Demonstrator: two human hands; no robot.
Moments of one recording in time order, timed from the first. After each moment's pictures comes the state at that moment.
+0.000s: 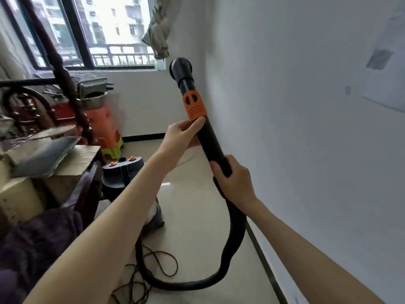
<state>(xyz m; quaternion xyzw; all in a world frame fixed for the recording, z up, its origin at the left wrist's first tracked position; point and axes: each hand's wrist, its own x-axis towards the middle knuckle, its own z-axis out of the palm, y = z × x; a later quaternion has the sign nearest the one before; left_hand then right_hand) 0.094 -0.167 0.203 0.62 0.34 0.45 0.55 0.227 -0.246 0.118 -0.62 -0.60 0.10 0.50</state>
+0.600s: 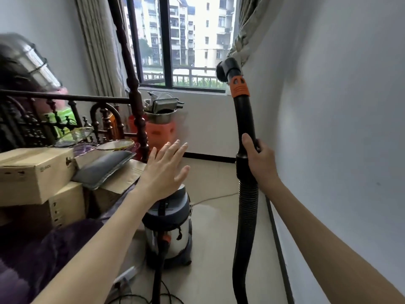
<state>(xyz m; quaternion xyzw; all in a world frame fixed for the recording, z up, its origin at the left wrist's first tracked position) 0.024 0.022 0.192 0.76 0.61 0.20 -0.09 0.259 0.048 0.218 -0.48 -0.57 0.33 0.58</state>
